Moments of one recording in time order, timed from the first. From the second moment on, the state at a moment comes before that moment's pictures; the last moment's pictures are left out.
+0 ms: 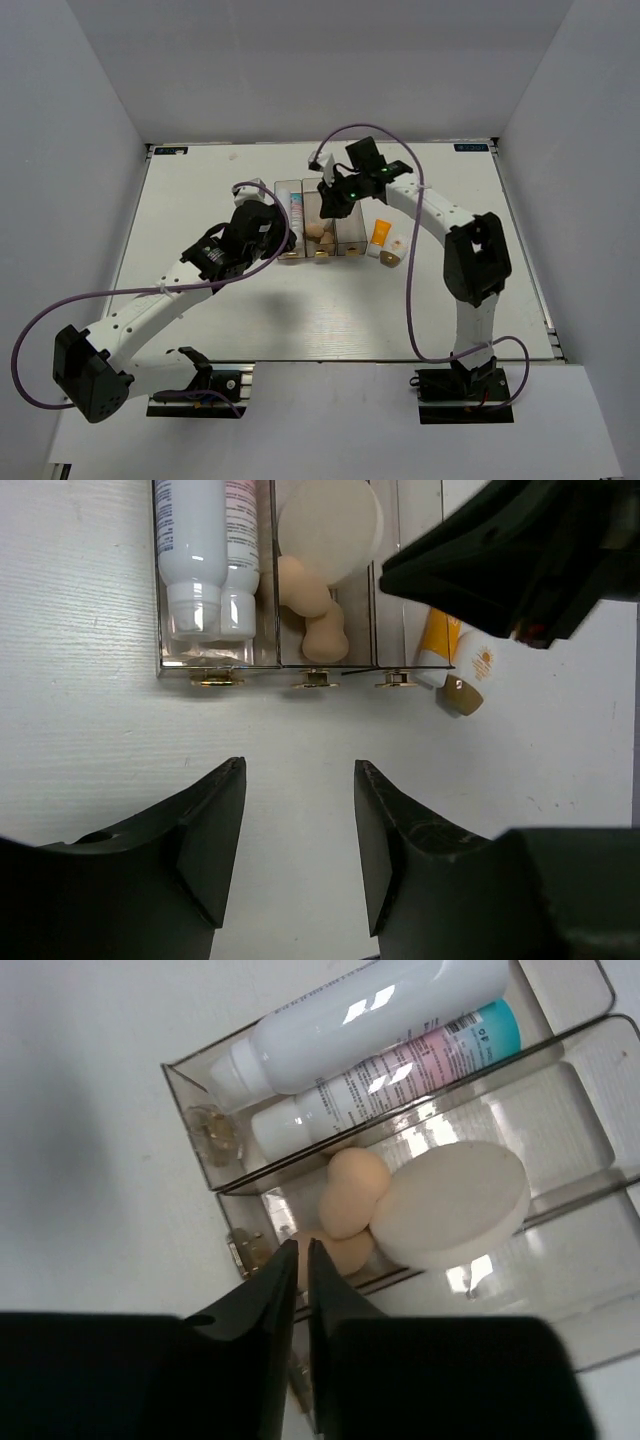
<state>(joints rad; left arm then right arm) -0.70 1.15 1.00 -0.47 -0.30 -0.77 0.57 2.00 1.70 -0.57 -0.62 -0.41</state>
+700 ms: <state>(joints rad) -0.70 1.16 0.96 -0.40 -0.23 -0.76 0.30 1.63 1.33 -0.94 -0.64 -1.29</state>
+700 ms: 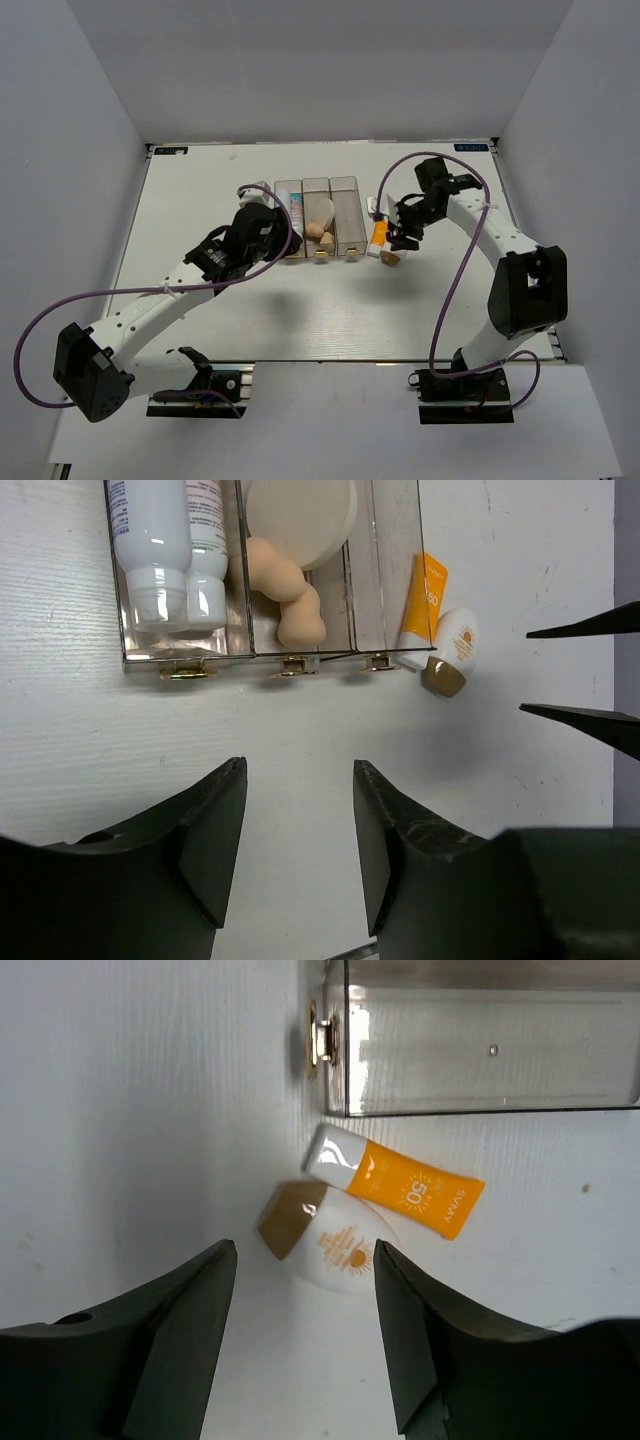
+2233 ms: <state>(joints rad) -0.70 1.18 0.93 -0.41 -0.23 -0.76 0.25 2.00 1.42 -1.02 -0.47 -1.97</state>
